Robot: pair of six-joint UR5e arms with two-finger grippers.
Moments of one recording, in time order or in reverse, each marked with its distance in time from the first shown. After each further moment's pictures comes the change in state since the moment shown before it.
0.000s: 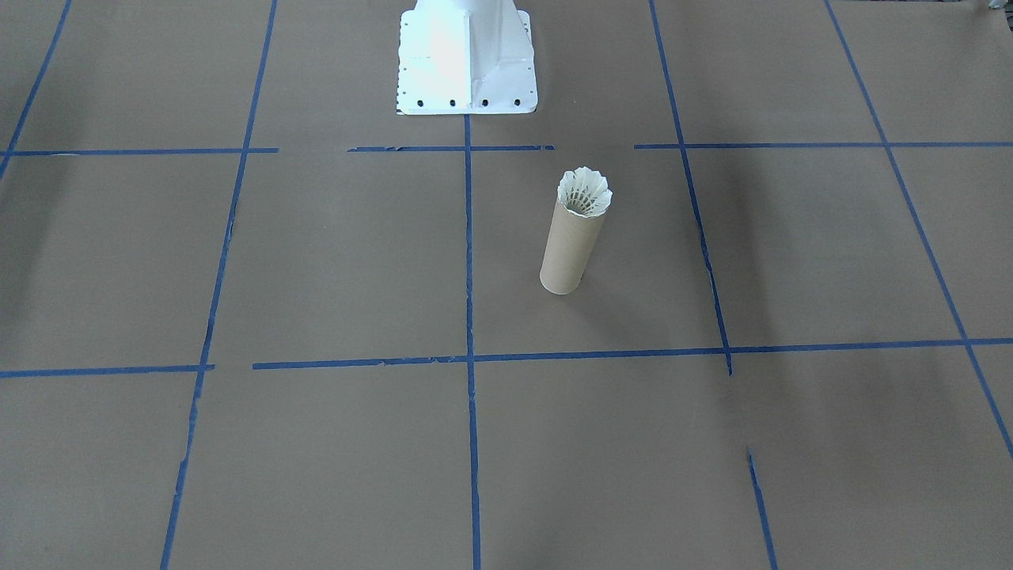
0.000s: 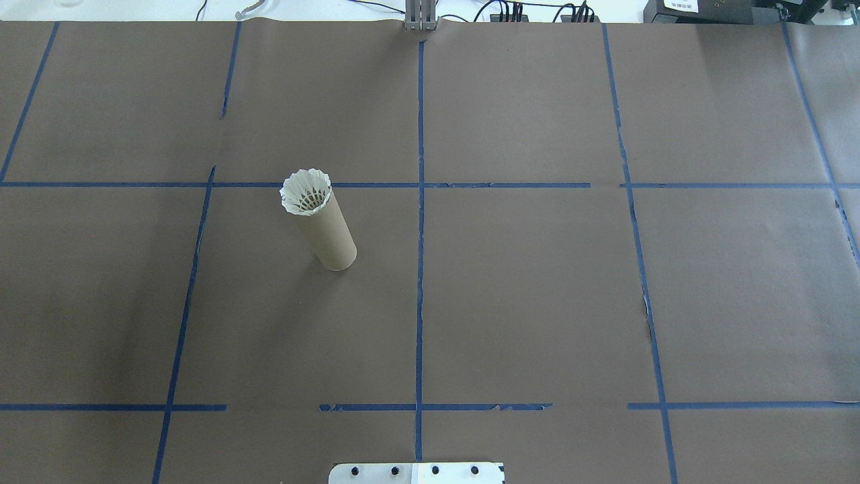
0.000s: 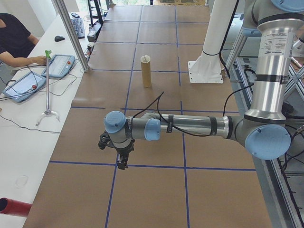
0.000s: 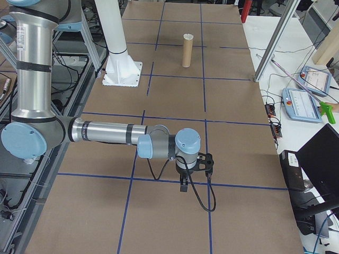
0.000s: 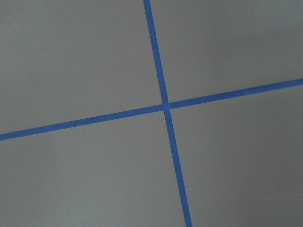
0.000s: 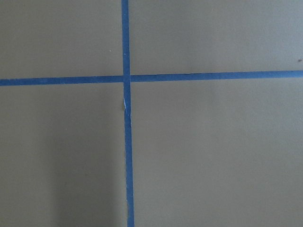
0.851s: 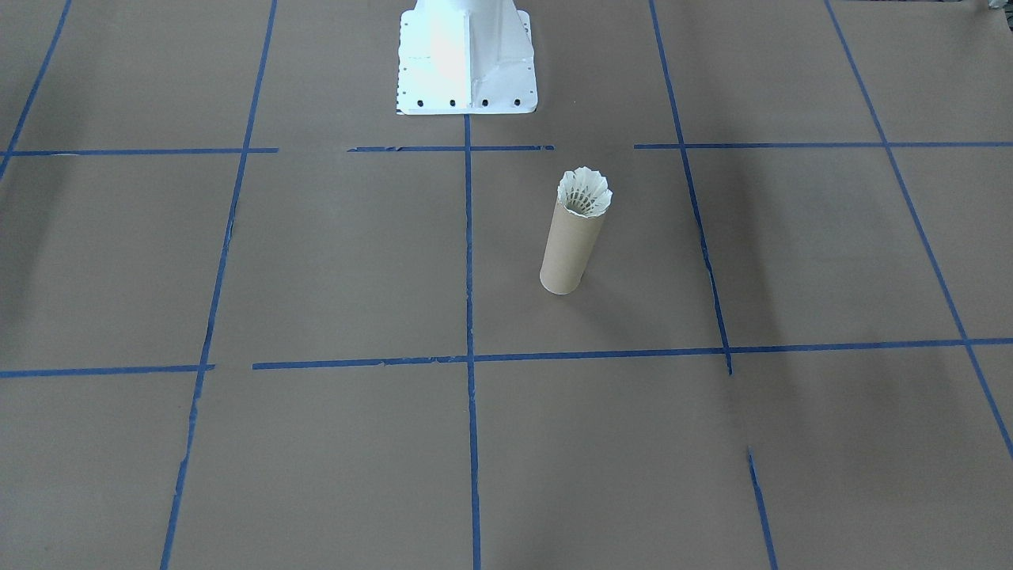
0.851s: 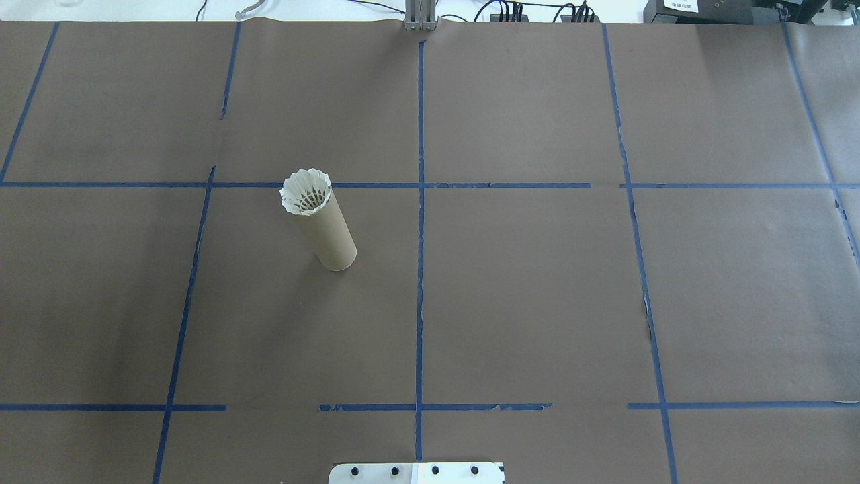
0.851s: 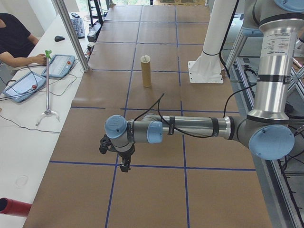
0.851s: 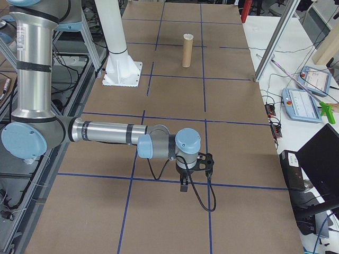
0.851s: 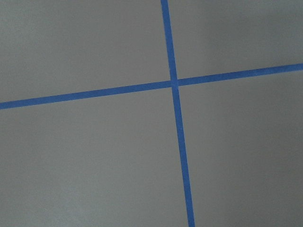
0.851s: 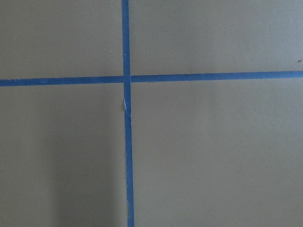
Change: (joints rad) left arm -0.038 0.002 -0.002 0.018 -0.029 -0.042; right arm 0.000 0.001 0.000 0.000 -0.001 0.001
